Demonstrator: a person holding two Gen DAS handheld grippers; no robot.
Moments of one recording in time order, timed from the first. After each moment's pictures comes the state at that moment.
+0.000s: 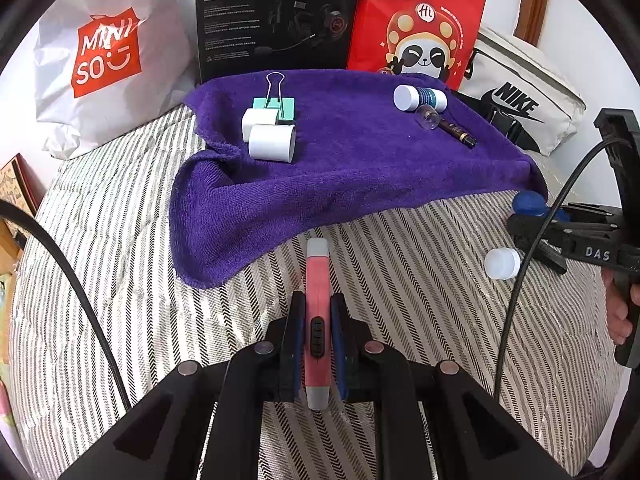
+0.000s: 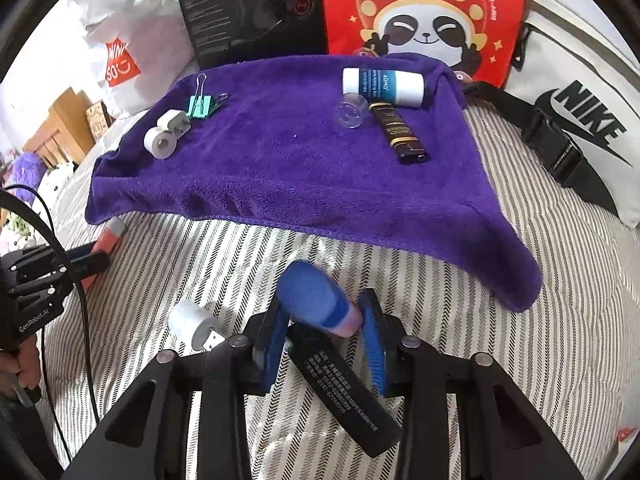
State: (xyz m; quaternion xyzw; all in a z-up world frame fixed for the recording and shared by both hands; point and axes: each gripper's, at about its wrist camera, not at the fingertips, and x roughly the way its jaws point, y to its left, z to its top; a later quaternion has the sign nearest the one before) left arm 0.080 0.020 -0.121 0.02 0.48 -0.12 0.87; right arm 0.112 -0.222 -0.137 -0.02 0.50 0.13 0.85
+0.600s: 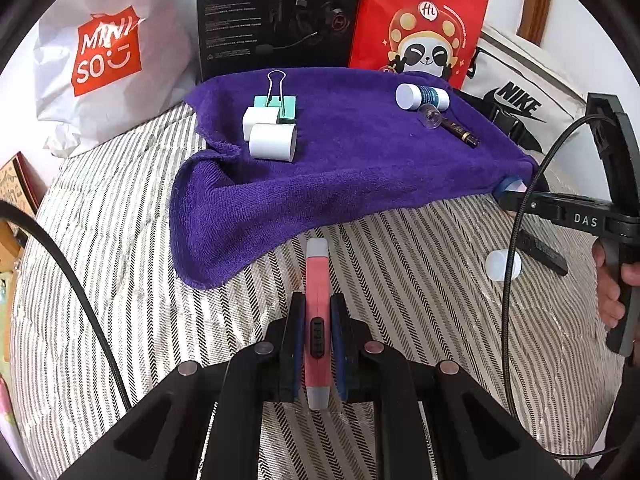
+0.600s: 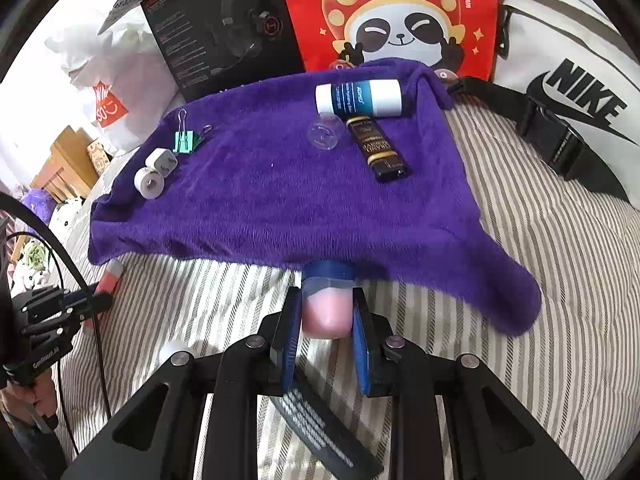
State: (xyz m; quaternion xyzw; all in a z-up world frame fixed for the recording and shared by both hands) left arm 0.081 0.019 -0.121 0.01 0.49 -0.12 0.86; right arm 0.134 -0.237 -0.140 0.04 0.49 0.14 0.86
